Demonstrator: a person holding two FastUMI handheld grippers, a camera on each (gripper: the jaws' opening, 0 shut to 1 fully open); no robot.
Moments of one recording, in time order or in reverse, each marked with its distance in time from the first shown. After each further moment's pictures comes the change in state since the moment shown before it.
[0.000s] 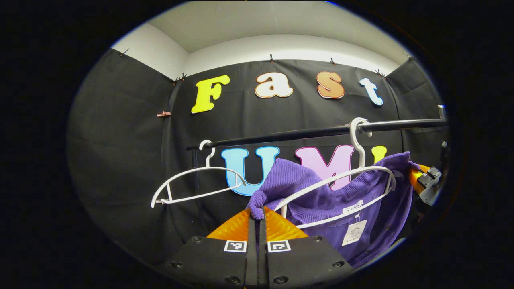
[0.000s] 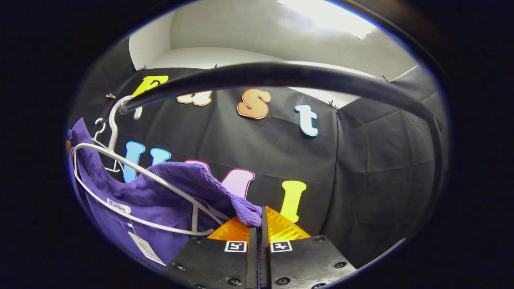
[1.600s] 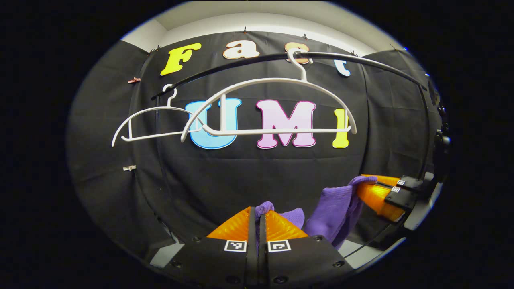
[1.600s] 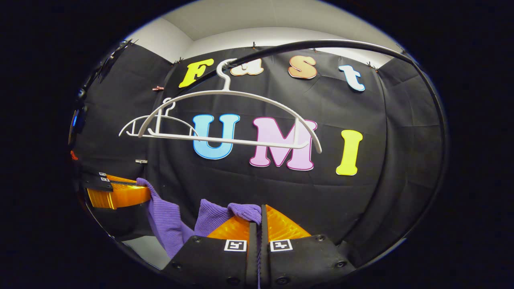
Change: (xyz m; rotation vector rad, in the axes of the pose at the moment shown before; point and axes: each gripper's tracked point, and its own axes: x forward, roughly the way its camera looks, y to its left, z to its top) left arm -0.074 -0.089 -0.137 -0.022 0.225 -0.279; right arm -0.177 0.123 -0.082 0.130 0.284 0.433
